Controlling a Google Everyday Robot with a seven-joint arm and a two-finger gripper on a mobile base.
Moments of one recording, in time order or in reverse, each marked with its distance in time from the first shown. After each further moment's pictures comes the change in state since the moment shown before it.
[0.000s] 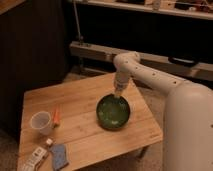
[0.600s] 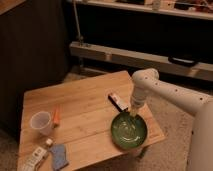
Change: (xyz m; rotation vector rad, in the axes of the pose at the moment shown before) arm 0.094 0.086 0.035 -0.145 0.043 0.046
